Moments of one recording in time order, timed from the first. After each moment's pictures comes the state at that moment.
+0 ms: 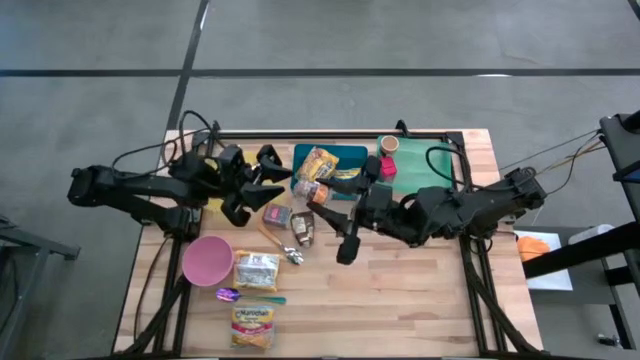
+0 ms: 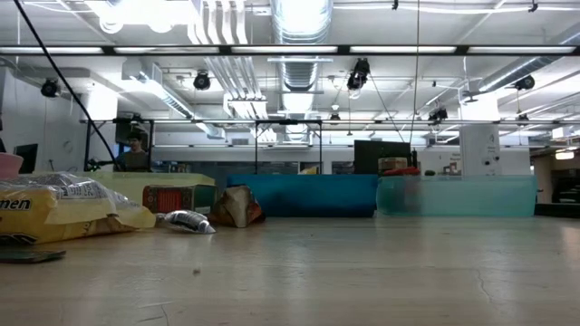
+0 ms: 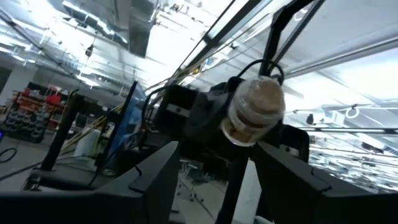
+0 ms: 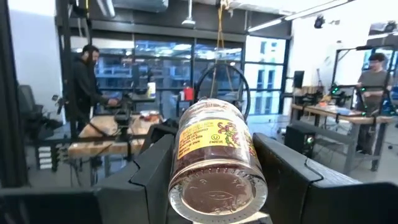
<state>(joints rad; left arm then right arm) -0.02 1.13 0.86 0.78 0.17 -0.41 0.38 1.63 1.75 0.14 0.67 -0.14</state>
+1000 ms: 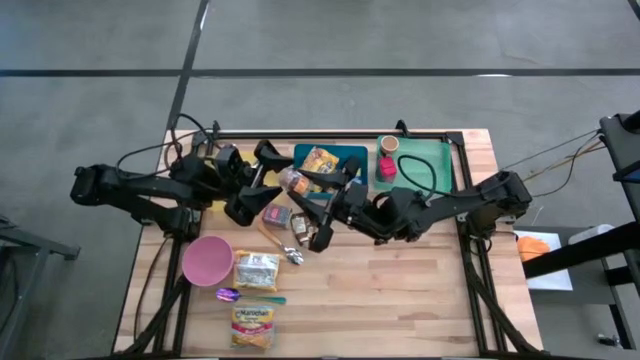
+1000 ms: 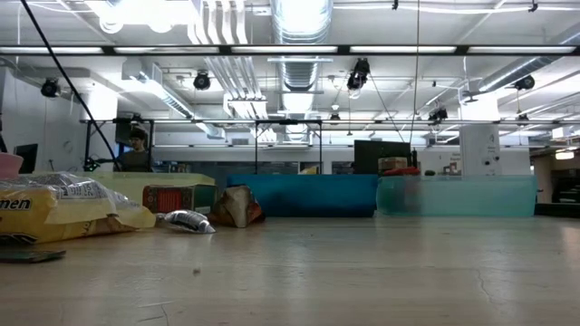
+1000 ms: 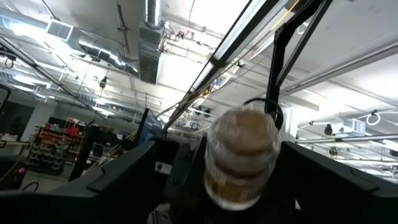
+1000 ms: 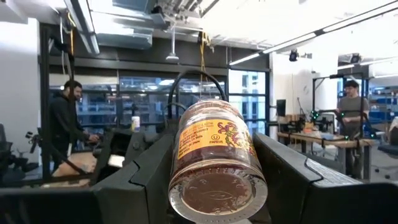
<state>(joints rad) -0.03 1.17 0.87 0.89 0.09 -0.30 0.29 1.74 1.59 0.60 0.61 -0.22</state>
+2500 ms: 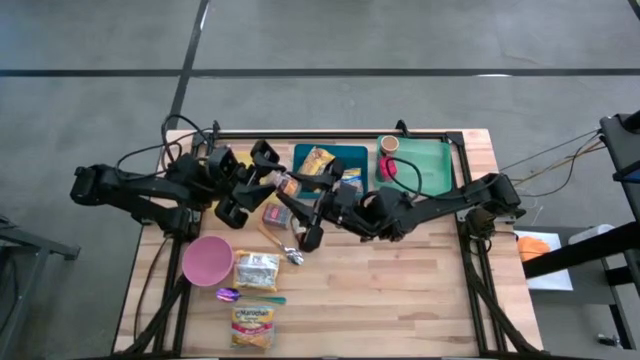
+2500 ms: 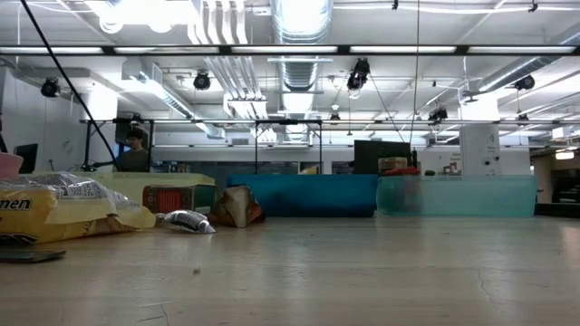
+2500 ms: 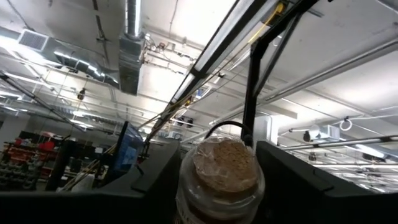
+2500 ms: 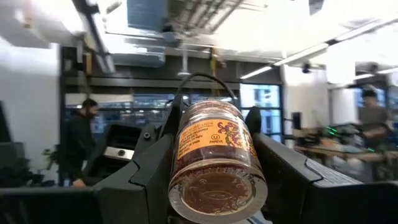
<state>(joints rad) -0.03 1.17 0.87 0.95 0.14 -0.32 0.26 1.82 1.59 0.75 0.49 -0.20</state>
